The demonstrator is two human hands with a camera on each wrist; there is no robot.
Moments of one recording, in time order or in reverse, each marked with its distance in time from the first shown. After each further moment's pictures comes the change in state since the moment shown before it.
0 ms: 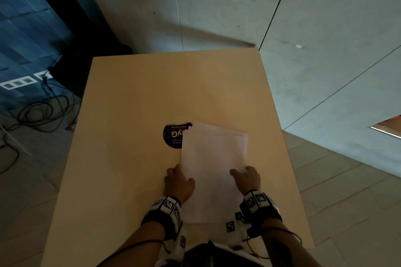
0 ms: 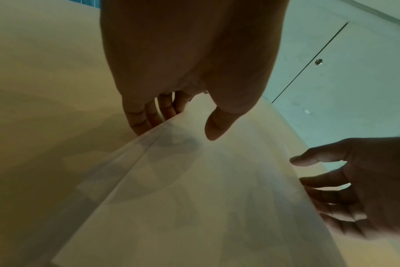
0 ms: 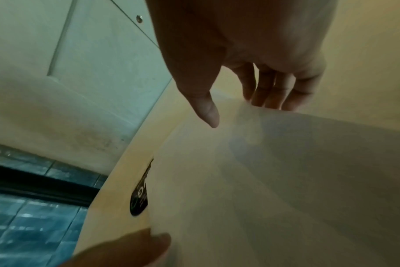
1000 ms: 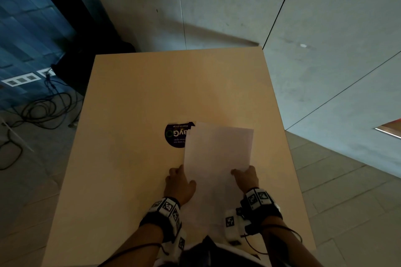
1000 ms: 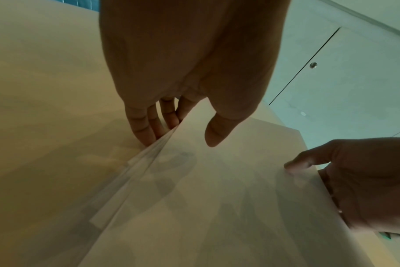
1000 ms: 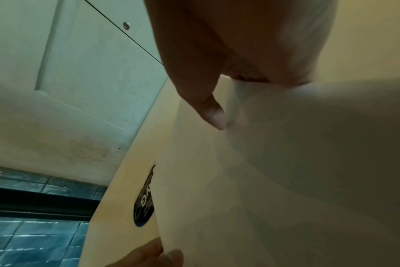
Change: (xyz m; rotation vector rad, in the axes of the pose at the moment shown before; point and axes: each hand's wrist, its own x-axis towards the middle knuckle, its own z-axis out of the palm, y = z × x) left_hand 0.001 -0.007 0.000 0.045 -0.060 0.049; right_hand 0.016 0.000 0.008 0.137 -0.067 0.030
